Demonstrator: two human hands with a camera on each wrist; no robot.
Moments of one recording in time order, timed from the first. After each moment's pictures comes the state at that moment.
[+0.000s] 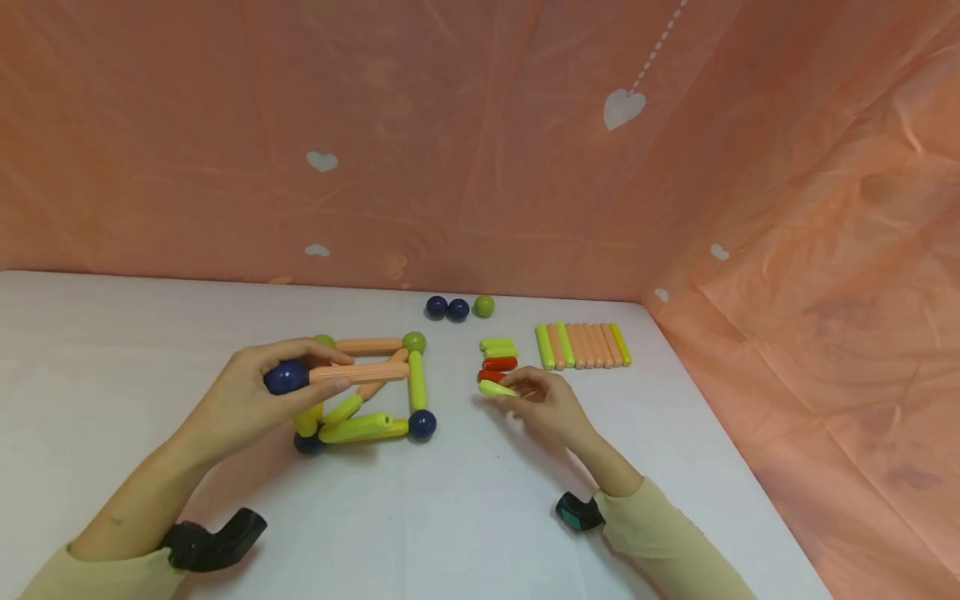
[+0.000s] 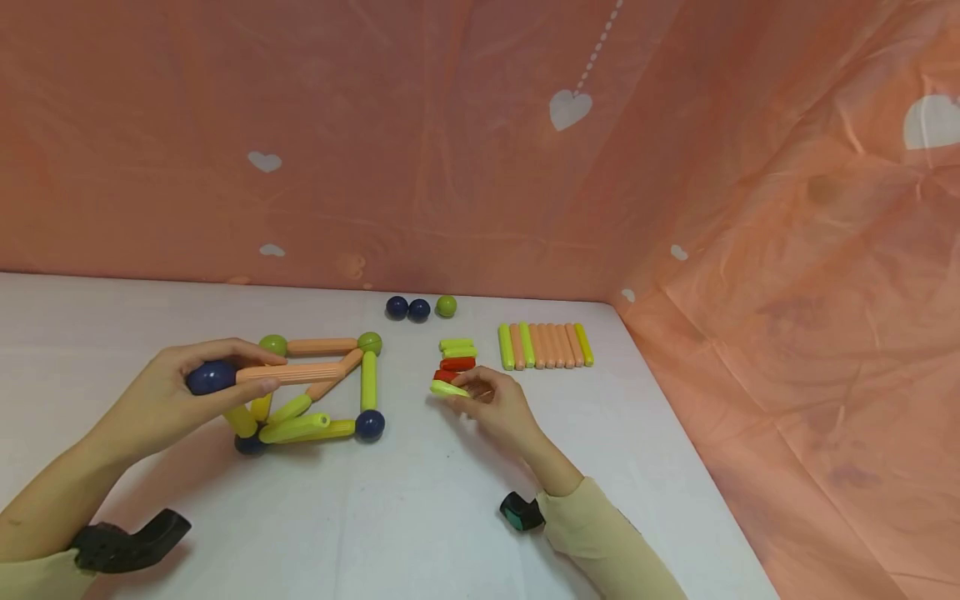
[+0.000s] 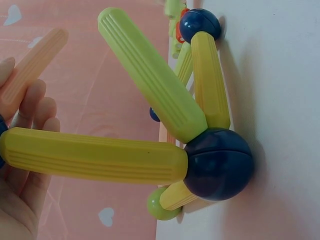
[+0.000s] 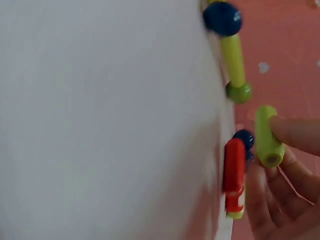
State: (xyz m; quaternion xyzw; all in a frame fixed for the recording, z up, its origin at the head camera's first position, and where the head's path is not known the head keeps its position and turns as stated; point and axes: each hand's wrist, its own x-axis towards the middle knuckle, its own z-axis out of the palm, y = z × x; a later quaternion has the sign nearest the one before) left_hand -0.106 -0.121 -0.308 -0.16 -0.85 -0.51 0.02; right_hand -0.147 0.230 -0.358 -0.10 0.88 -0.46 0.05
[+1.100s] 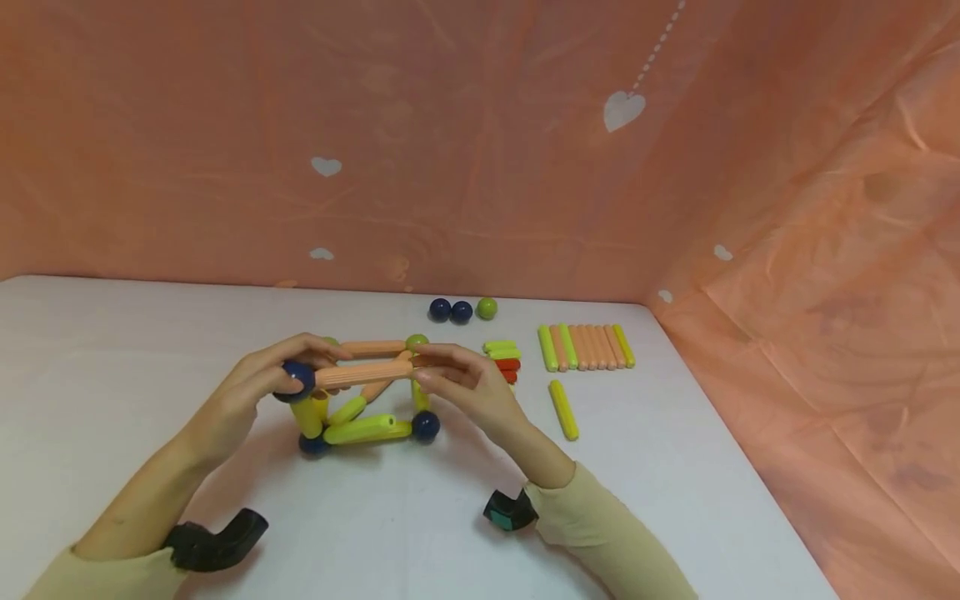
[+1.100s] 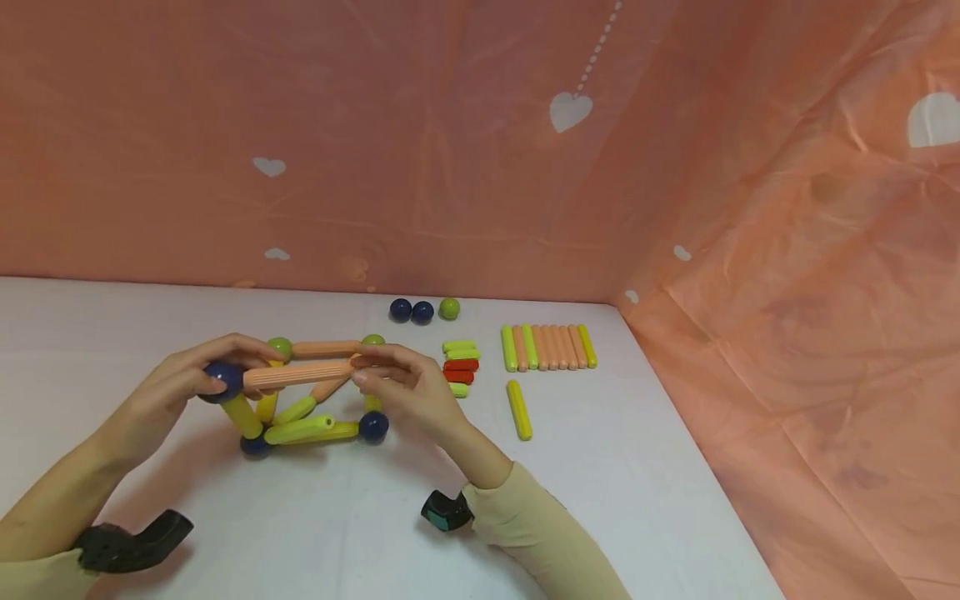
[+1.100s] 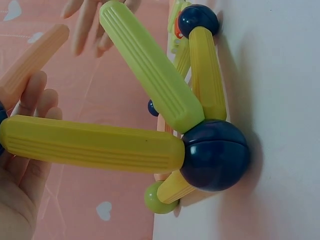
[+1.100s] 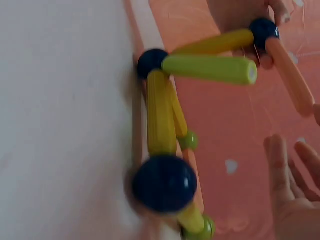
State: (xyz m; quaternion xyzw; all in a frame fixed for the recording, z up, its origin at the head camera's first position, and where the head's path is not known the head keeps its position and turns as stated) left_hand -0.113 -0.134 -0.322 -0.25 -0.76 -0.60 0.01; right_hand -0.142 0.139 -0.331 -0.21 0.72 -0.65 0.12
